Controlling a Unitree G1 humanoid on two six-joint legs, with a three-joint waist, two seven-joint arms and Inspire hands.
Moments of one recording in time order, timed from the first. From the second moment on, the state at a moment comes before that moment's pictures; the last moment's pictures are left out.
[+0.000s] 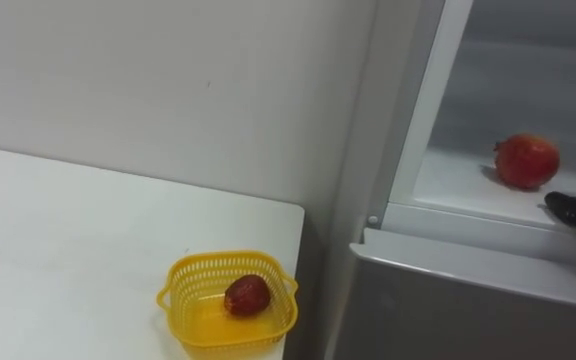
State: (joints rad) left arm 0.36 0.27 0.21 1.00 0.40 0.19 -0.11; right arm -0.54 -0.78 -0.20 0.65 0.43 0.05 -0.16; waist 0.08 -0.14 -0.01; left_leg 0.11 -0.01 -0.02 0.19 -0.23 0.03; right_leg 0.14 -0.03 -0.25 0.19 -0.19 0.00
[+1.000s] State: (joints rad) left arm 0.35 0.27 0.23 0.98 0.40 0.18 -0.11; right arm -0.54 -0.78 -0.17 0.52 0.43 0.08 -0.12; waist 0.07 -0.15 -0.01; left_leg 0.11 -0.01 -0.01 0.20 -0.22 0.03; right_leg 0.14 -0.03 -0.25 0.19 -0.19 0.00
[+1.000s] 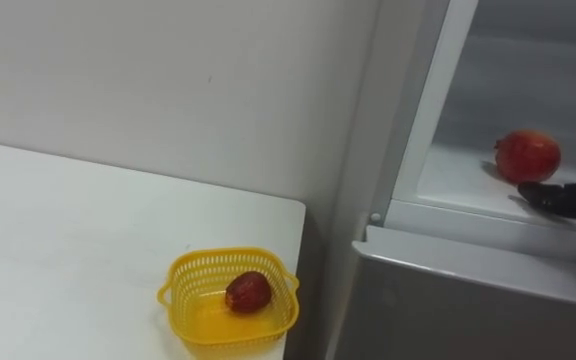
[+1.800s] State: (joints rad) left arm 0.37 0.27 0.21 1.00 0.40 0.18 -0.12; right arm -0.59 -0.78 -0.11 0.61 0.49 0.10 -0.09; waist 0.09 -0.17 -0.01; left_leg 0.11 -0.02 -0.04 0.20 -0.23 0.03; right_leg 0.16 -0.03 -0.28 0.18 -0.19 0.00
